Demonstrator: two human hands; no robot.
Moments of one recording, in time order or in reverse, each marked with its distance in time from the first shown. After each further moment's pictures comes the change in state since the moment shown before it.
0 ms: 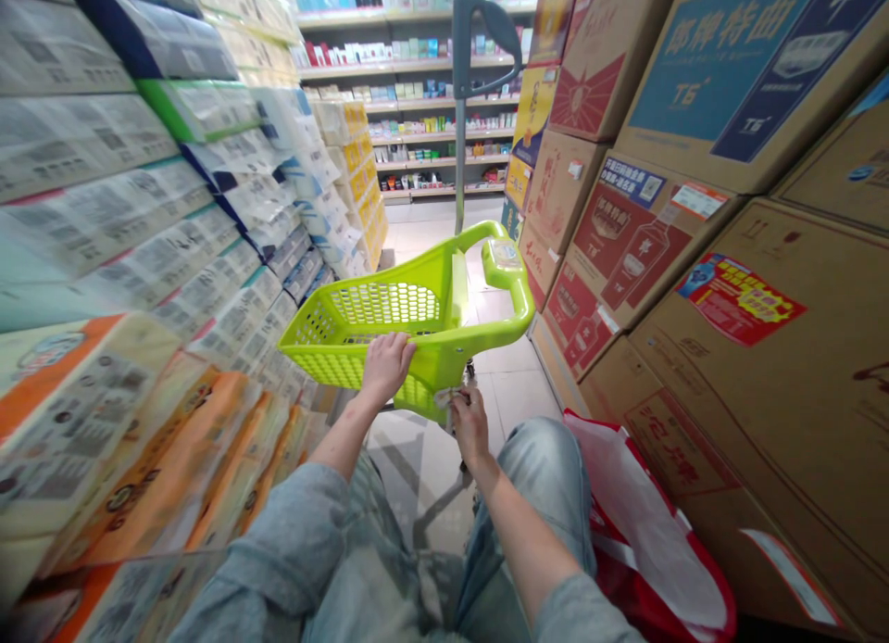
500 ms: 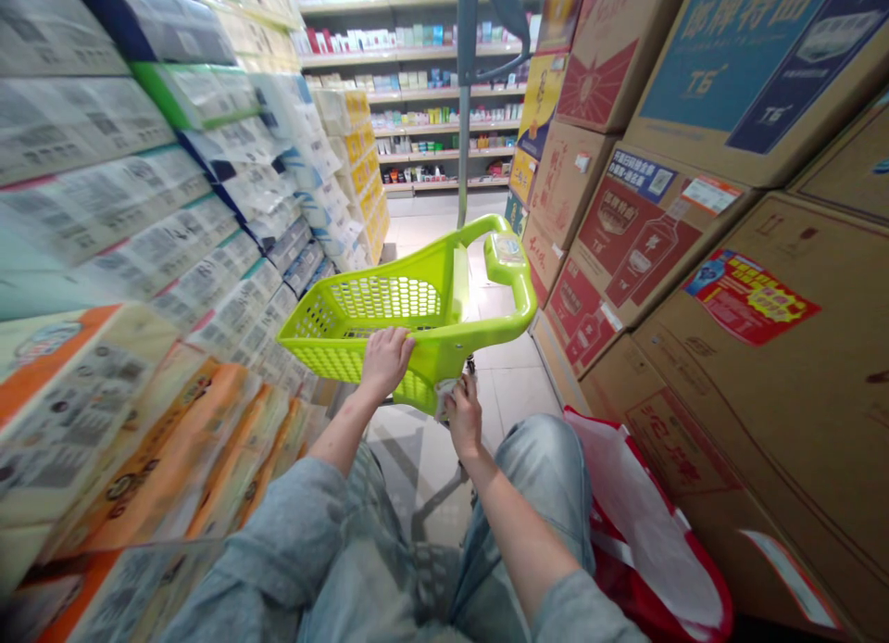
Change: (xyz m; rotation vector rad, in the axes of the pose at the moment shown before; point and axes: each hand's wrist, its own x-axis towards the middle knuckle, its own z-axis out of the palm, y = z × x) left_hand -0.001 0.001 0.000 0.014 -0.015 -0.015; right_hand 0.006 0.002 0.011 -0.160 0.034 -0.105
